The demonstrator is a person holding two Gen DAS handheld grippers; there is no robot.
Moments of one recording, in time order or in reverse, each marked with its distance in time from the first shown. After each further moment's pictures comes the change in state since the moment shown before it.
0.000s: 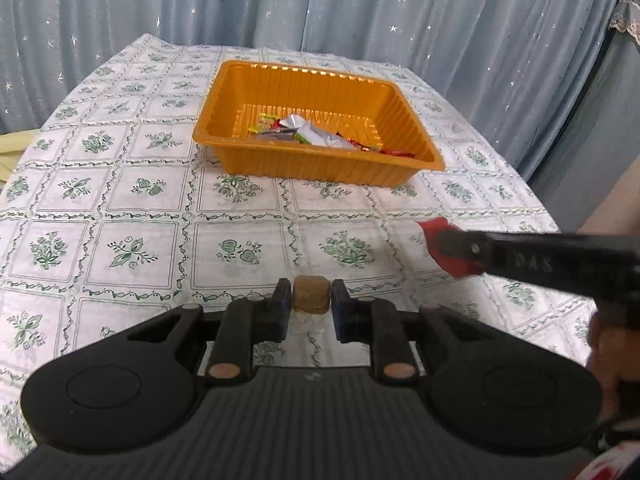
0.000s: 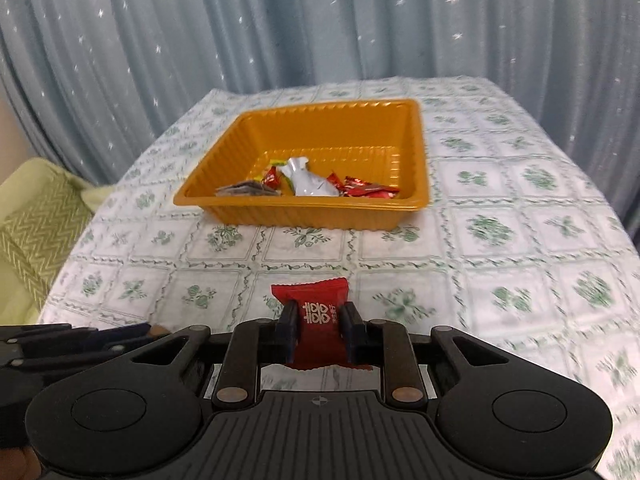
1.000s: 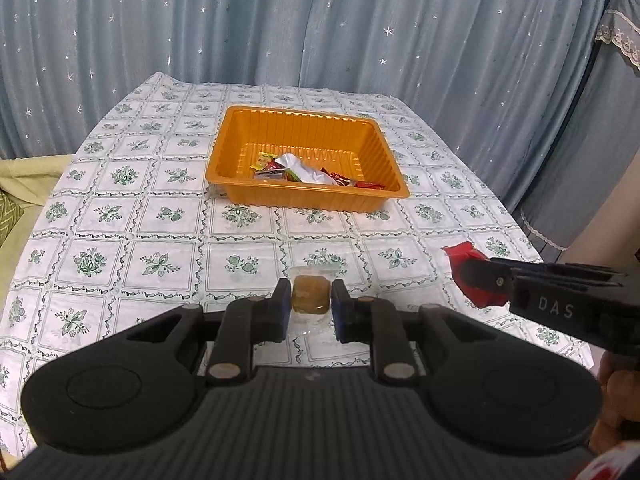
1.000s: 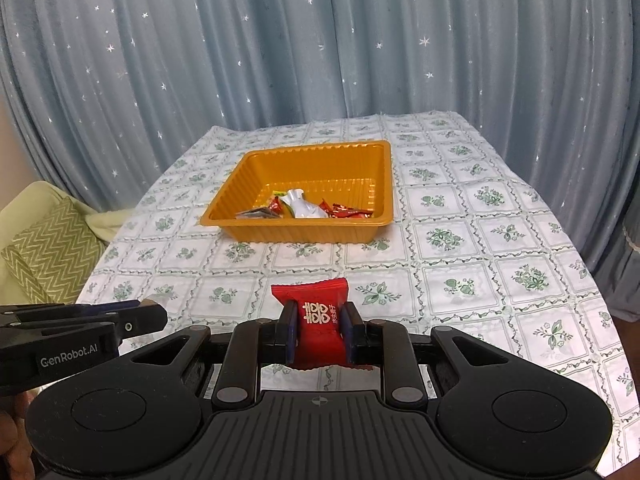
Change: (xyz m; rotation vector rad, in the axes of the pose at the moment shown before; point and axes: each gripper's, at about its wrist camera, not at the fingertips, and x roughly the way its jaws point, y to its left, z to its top) left arm -0.079 -0.027 -0.001 0.013 -0.068 0.023; right arm -0.098 0.012 -0.020 0.010 -0.088 -0.032
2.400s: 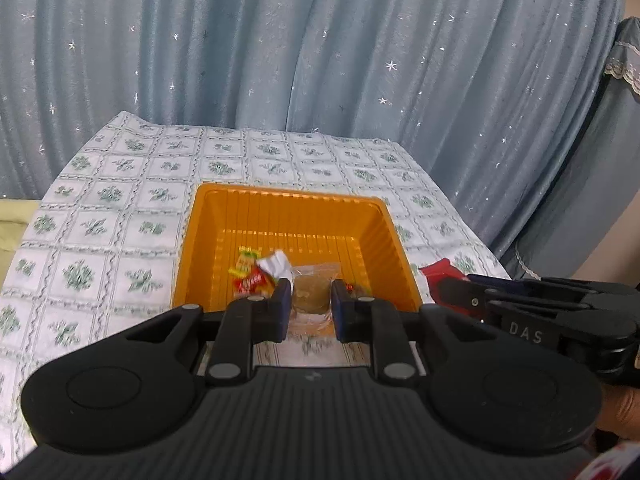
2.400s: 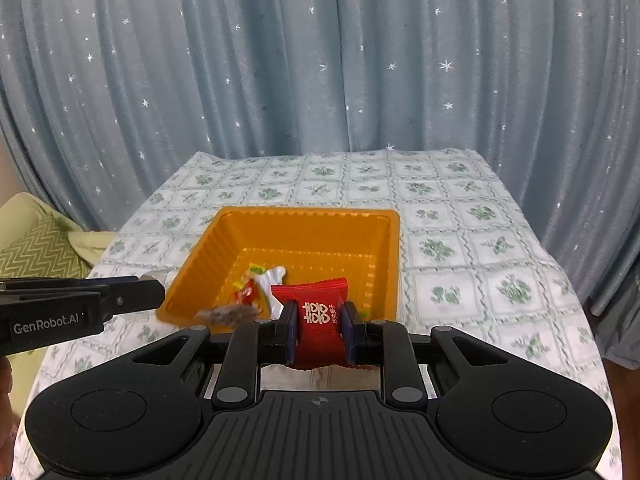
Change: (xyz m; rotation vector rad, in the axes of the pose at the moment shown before) left arm 0.100 0.021 0.139 -0.013 -0.038 -0.064; right arm 0.104 -0.022 0.122 -0.056 -0.012 0.005
